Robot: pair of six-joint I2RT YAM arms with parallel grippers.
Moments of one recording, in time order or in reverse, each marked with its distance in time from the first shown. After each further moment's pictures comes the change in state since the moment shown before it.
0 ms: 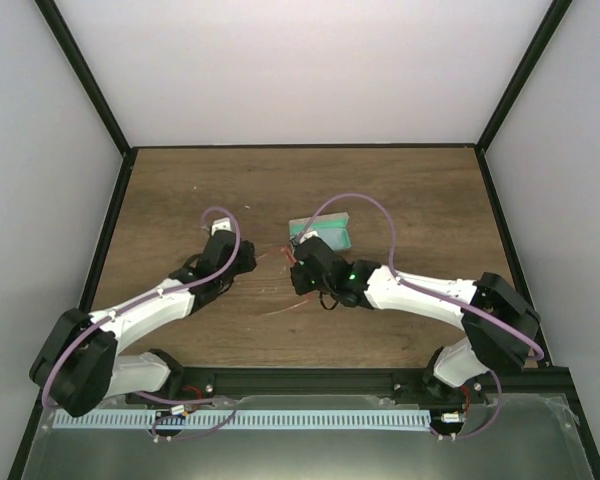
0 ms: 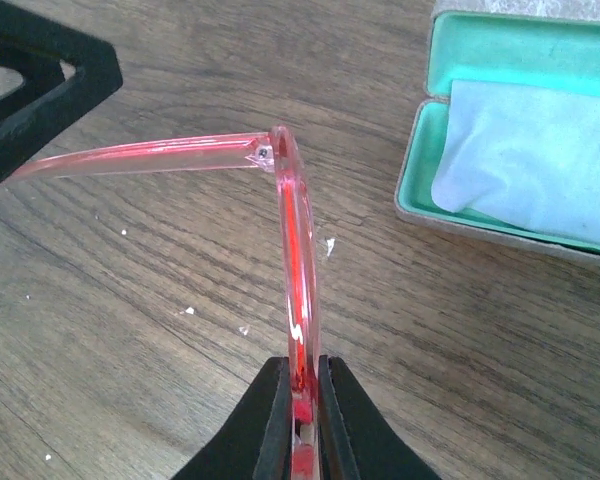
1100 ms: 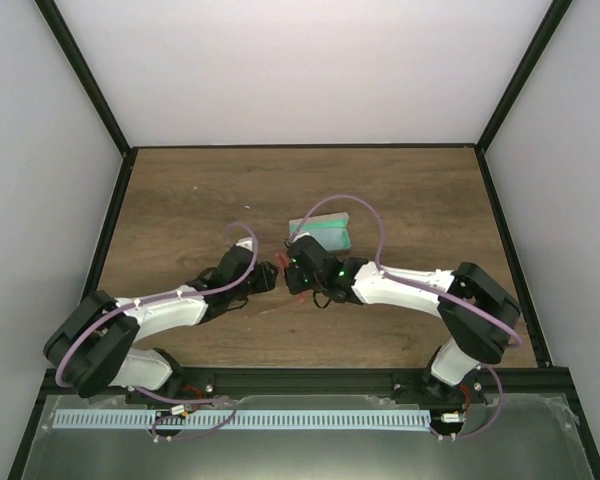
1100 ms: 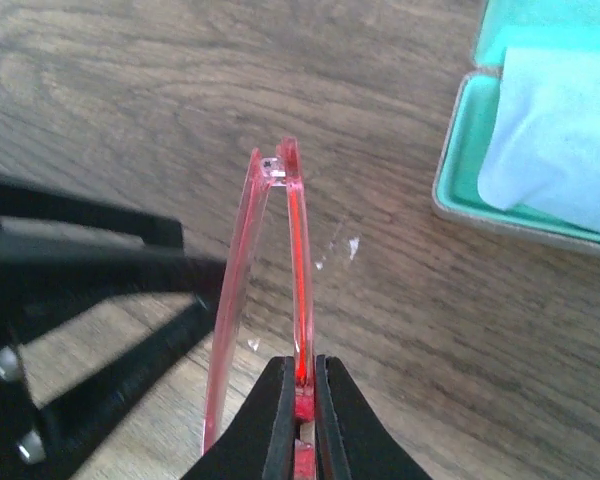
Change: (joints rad) left arm -0.095 0.097 -0.109 0.183 0.217 -0.071; right arm -0.019 0.103 0.017 0.040 -0.061 0.005
